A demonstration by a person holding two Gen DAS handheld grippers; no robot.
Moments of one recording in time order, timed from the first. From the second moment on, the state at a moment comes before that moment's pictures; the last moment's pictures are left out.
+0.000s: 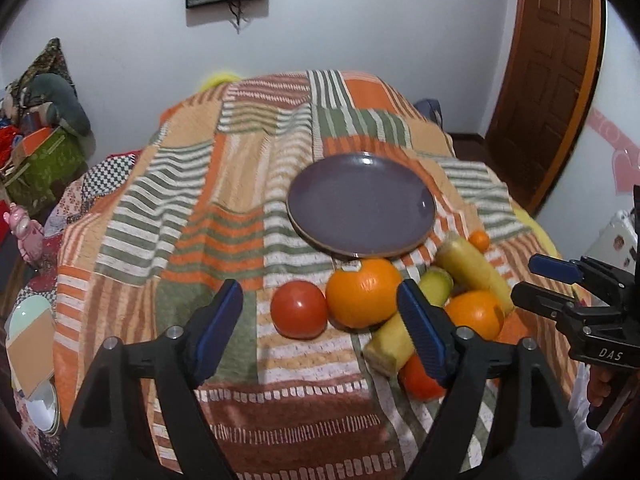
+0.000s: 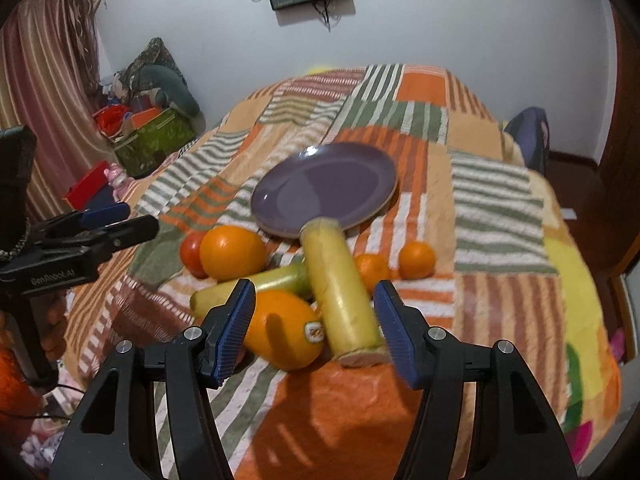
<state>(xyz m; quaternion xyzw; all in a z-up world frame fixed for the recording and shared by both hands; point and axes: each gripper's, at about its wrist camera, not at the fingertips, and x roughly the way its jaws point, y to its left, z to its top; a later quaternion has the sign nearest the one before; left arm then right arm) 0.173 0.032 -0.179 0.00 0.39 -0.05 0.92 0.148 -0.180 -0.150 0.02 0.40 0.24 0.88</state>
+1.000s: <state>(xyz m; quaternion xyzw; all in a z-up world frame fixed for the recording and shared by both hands) 0.180 0.033 -0.216 -0.03 0.46 -0.06 0.88 0.165 -0.156 -0.193 0.04 0.47 0.24 0.85</state>
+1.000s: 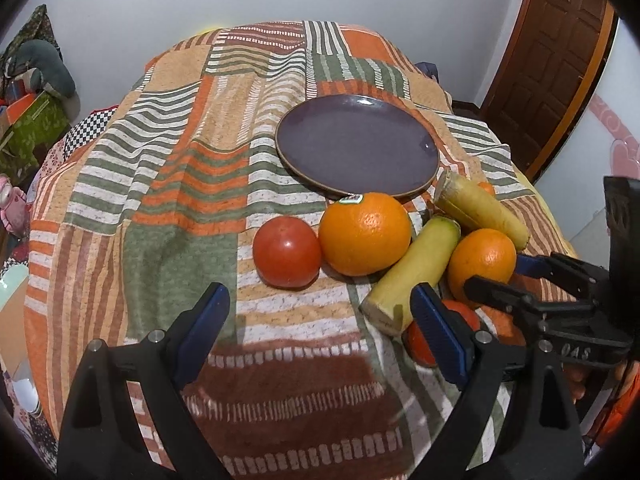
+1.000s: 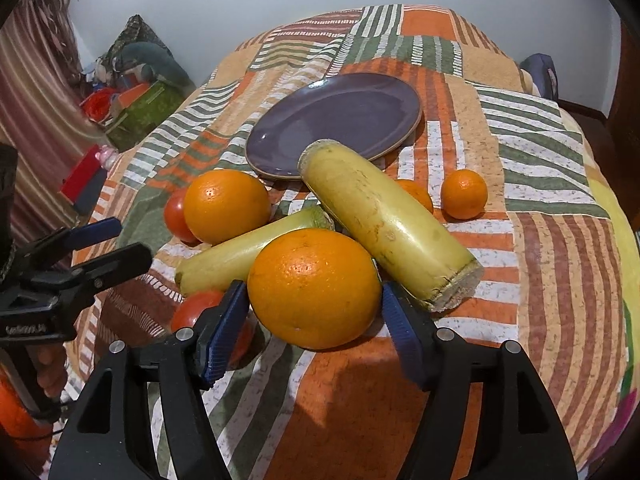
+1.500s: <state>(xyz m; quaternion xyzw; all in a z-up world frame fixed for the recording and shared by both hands) 0.223 0.006 -0.227 -0.02 0.48 -0.08 0.88 0.157 -0.172 -0.154 0.03 0.41 0.24 0.88</state>
